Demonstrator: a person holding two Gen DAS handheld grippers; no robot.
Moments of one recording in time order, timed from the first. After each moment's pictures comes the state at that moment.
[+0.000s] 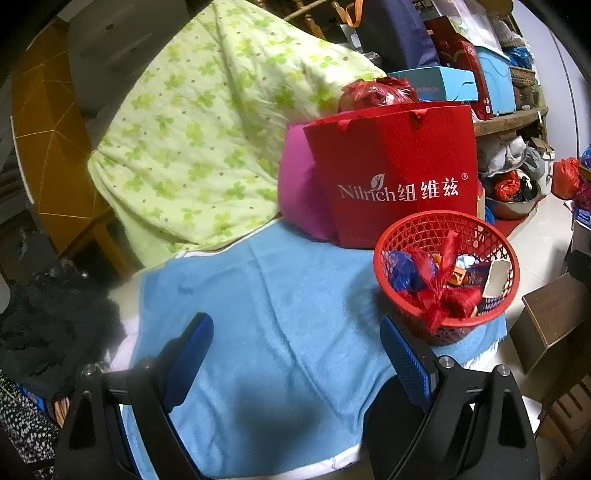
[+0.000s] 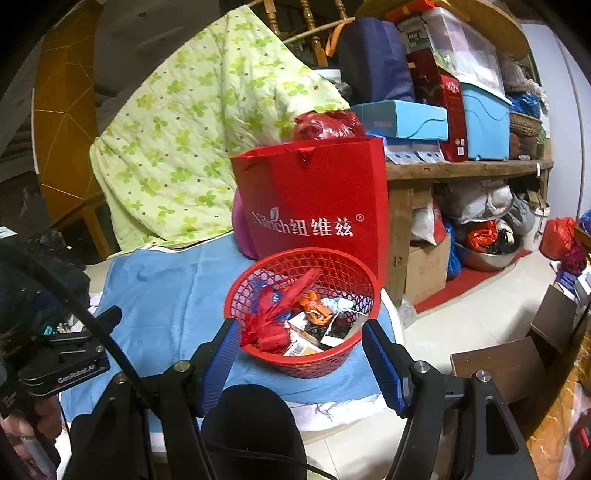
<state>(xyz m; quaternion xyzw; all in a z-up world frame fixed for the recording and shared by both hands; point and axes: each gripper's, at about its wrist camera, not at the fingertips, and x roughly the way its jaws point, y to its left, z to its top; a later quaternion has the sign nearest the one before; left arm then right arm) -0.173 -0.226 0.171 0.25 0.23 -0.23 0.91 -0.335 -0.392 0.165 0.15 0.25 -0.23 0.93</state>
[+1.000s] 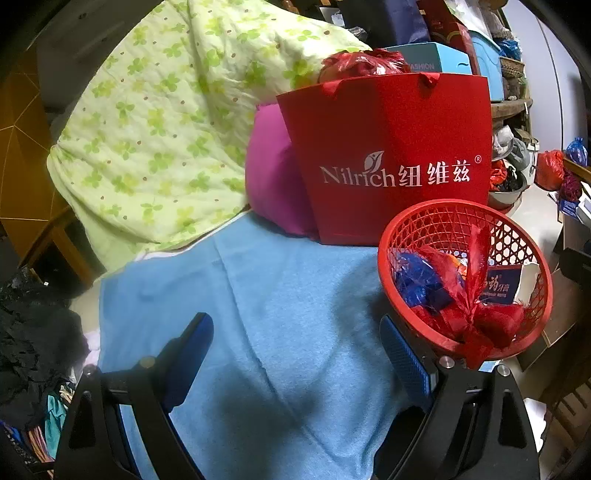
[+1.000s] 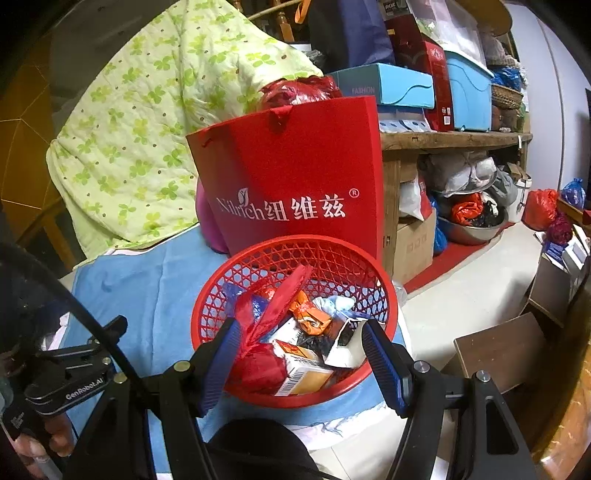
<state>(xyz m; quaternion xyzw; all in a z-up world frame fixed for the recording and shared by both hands) -0.093 -0.260 0.129 0.25 0.26 -0.28 0.89 -0.255 -0.412 0.133 0.19 0.27 -0.29 0.90</state>
